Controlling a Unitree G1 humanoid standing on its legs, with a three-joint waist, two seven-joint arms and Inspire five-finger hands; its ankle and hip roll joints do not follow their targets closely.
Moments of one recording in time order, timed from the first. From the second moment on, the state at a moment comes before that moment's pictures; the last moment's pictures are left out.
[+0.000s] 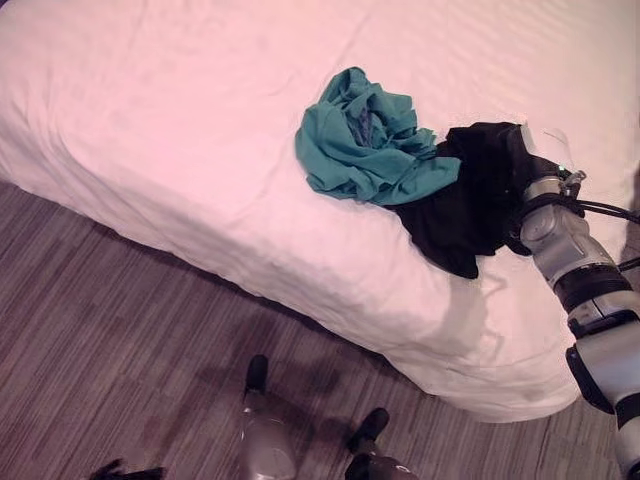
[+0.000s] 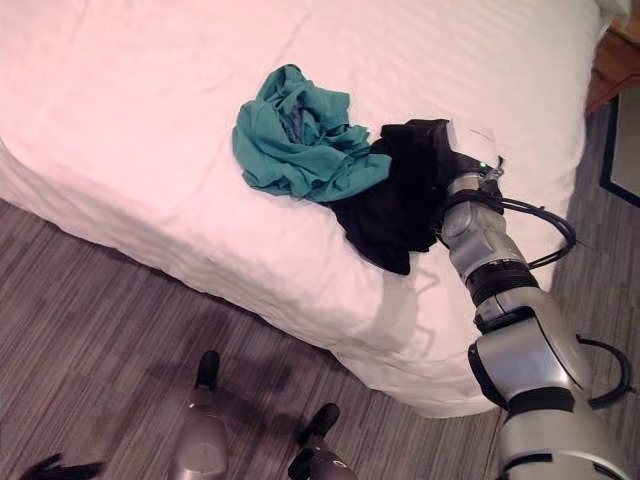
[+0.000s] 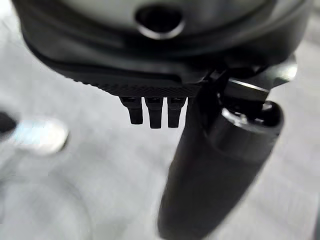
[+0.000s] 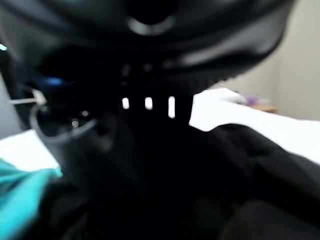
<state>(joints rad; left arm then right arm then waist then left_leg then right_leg) -0.01 0.69 0.42 1.35 -0.17 -0.03 0.04 -0.91 -0.78 0.43 0.80 -0.25 0.00 -0.25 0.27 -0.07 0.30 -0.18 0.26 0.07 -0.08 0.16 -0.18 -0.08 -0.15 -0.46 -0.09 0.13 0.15</state>
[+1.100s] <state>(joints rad) -0.52 0.92 -0.21 0.71 0.12 -0.08 0.21 0.15 -0.49 0.09 1.25 -0.18 0.03 -0.09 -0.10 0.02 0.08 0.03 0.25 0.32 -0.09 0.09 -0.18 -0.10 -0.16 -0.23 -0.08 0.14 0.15</state>
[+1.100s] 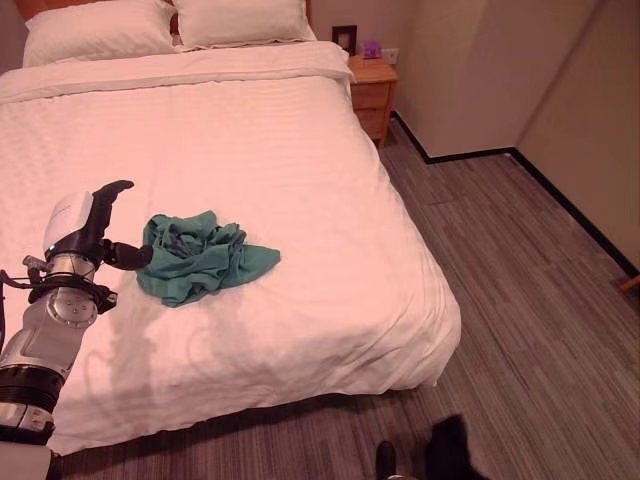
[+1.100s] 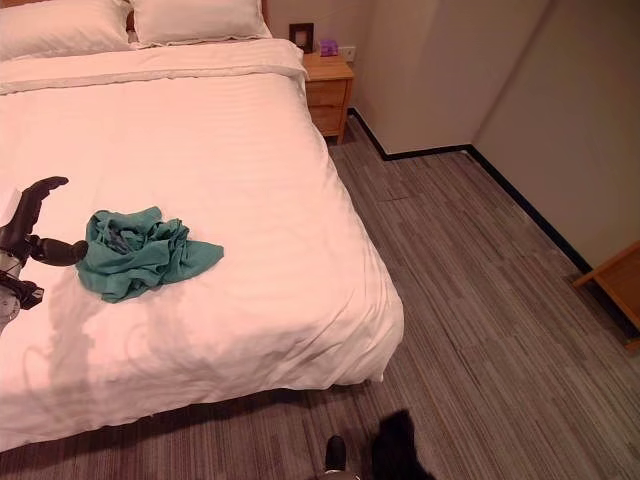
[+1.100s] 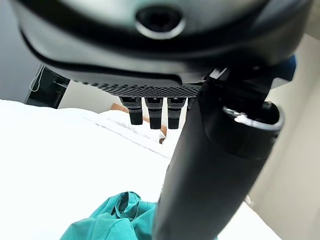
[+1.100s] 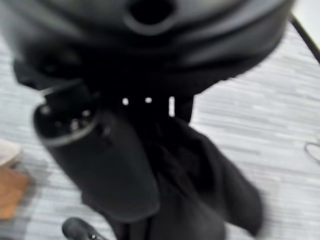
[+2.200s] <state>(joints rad) -0.41 0.90 -0.08 0.14 0.03 -0.14 0.19 0.14 -0.78 -0.15 0.53 -0.25 -0.04 -0.03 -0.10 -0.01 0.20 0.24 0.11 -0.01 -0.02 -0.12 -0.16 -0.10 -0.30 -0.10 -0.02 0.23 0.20</state>
